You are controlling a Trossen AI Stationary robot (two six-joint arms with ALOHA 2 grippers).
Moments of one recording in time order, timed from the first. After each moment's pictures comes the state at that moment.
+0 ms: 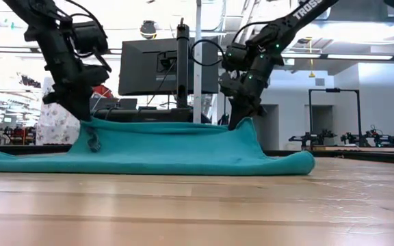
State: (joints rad) left arm 0.65 1.02 0.60 -0.66 -0.03 -0.37; right arm -0.56 1.85 1.34 -0.58 -0.17 0.12
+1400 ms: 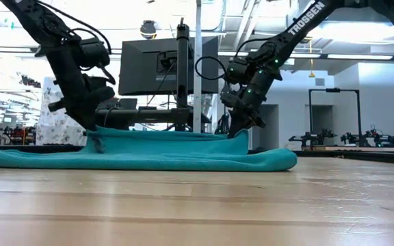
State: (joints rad) left arm 0.85 1.14 0.60 -0.48 -0.09 -0.25; right arm -0.65 1.94 1.34 -0.49 -0.21 0.09
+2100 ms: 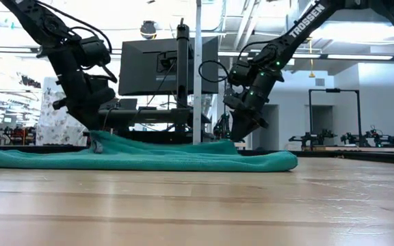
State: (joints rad) left arm 0.86 1.14 0.60 -0.43 -0.16 -0.15; right arm -0.70 1.94 1.33 -0.49 -0.20 0.11
